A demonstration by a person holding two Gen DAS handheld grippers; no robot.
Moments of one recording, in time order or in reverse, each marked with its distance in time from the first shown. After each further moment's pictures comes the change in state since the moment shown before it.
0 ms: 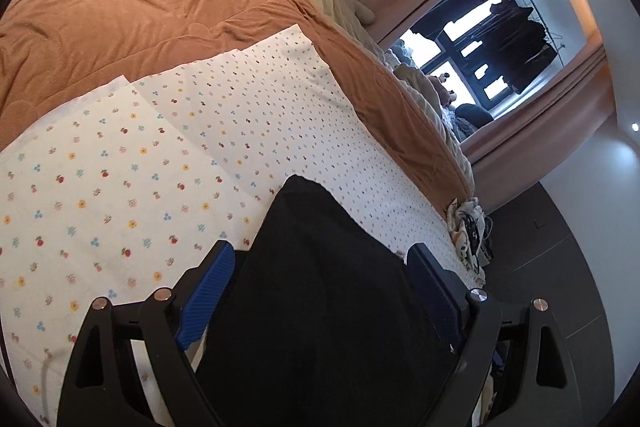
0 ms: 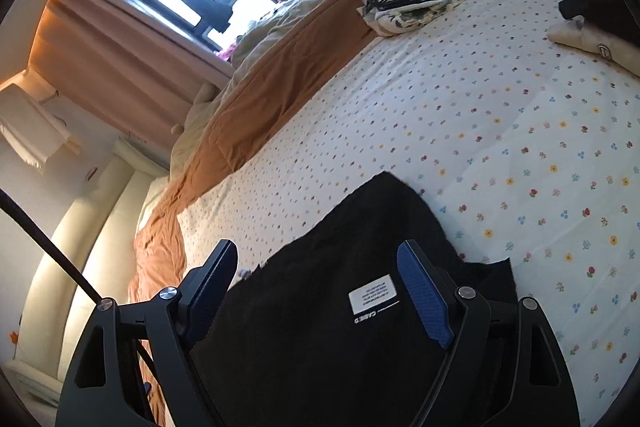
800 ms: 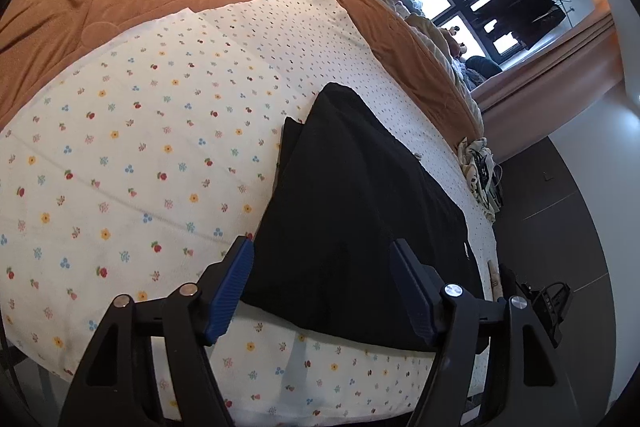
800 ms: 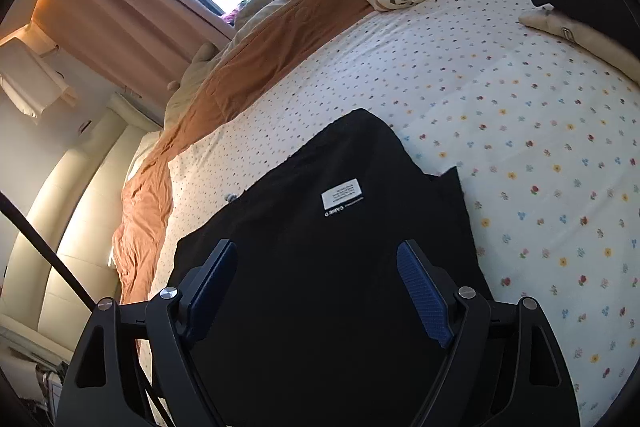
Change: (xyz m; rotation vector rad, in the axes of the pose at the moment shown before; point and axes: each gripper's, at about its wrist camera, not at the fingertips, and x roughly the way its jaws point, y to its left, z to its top) left arm -0.076 0.033 -0.079 0.017 0.177 0.043; right arm -0.090 -0.007 -0.052 -0.057 0.061 -0.062
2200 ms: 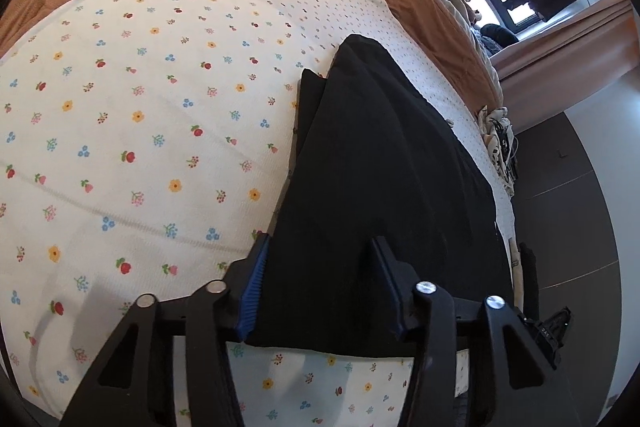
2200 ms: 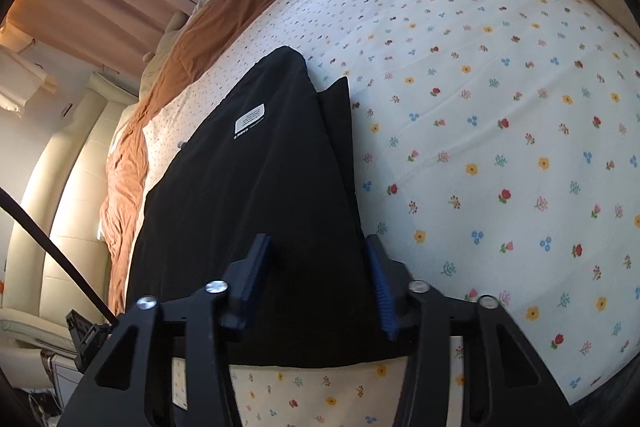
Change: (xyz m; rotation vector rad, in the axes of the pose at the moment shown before) left arm 0.058 0.017 0.003 0.012 0.128 0.052; right arm -0.030 -0.060 -0.036 0.058 0.137 -0.025
